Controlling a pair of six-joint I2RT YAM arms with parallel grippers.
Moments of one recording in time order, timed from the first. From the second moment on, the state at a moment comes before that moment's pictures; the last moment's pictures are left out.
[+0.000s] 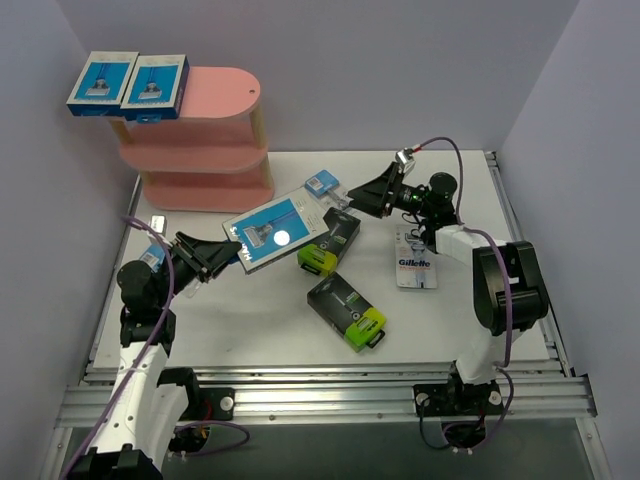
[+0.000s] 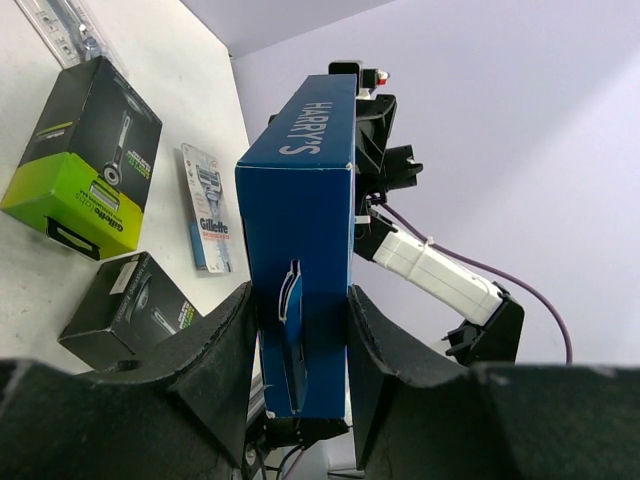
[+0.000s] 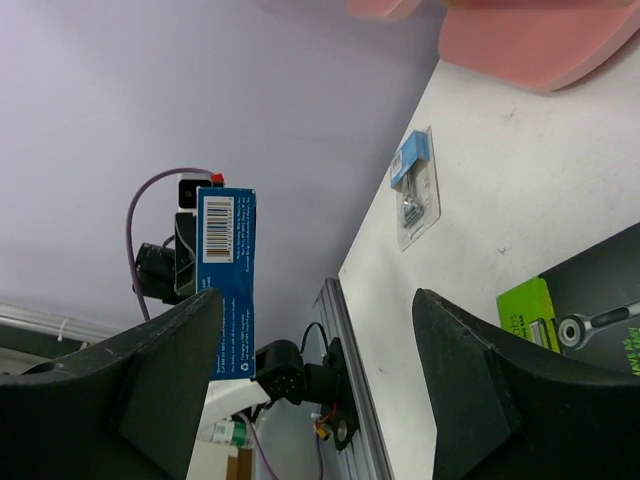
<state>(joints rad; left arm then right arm) 0.06 0.70 0.43 0.36 0.76 -1.31 0.18 1.77 0.98 0.89 -1.03 1.24</state>
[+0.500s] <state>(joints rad) 0.10 0.80 0.58 0.44 0.69 -1.43 0.15 1.74 0.82 0.97 -1.00 1.28</state>
